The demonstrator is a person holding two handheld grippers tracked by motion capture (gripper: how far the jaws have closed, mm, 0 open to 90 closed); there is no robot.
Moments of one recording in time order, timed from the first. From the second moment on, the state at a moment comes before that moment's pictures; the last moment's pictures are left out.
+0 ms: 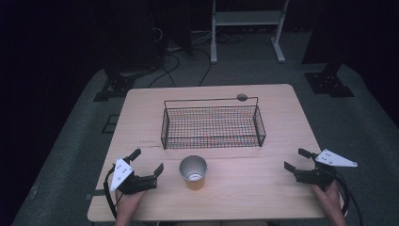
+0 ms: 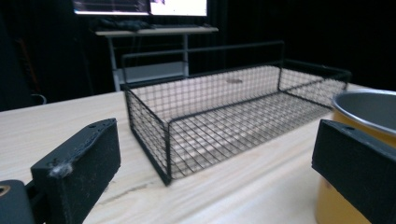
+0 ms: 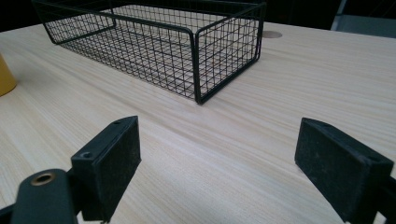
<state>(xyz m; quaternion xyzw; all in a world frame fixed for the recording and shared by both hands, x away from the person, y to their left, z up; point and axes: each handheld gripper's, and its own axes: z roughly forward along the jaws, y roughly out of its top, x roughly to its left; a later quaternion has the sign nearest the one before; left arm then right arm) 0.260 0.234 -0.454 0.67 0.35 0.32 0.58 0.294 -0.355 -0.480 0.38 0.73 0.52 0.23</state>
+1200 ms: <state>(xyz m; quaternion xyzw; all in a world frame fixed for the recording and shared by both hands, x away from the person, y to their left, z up) 0.229 0.185 -0.457 0.71 0.24 0.25 0.62 0.294 -0.356 -0.480 0.39 0.73 0.52 0.23</state>
